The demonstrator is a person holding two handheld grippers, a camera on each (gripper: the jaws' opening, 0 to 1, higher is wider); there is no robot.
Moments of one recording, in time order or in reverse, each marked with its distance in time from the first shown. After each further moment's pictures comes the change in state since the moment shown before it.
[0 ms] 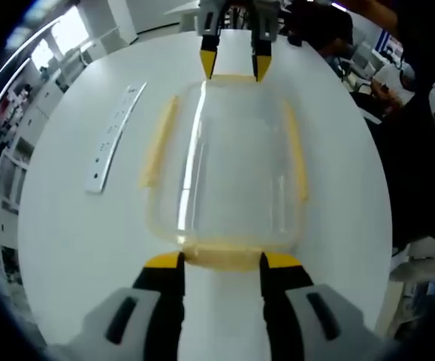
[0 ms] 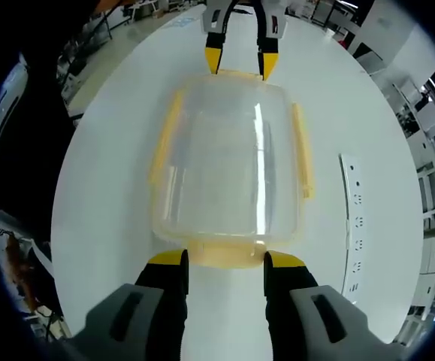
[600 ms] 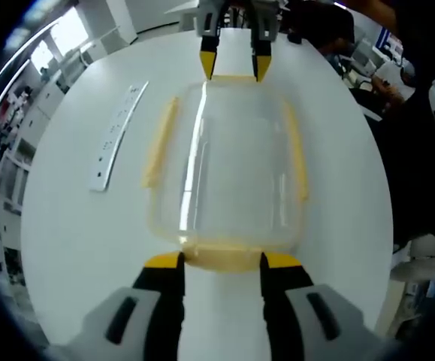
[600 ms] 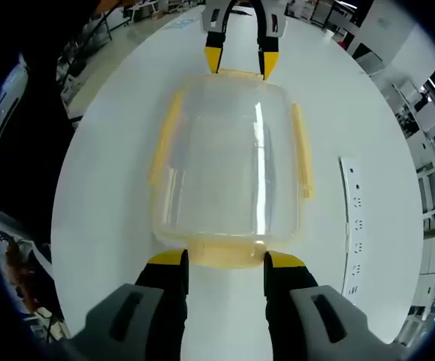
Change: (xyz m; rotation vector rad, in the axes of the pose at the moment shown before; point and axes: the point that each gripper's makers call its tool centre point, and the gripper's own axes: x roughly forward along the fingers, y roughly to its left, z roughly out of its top) left arm -0.004 0.002 -0.002 0.011 0.010 0.012; right arm 0.000 -0.002 0.005 0.001 -0.006 -0.001
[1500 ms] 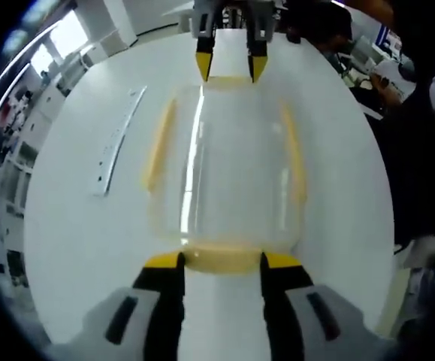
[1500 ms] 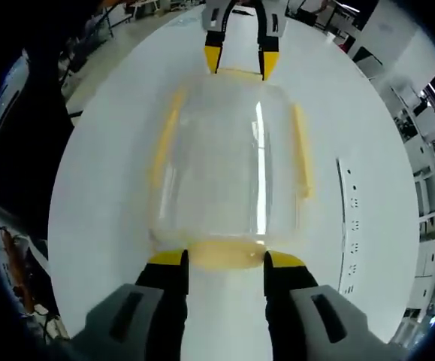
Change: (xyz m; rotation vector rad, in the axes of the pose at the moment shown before) left arm -0.001 -0.002 0.004 0.009 -0.001 0.014; right arm -0.003 0.000 -0.003 -0.021 0.003 -0.021
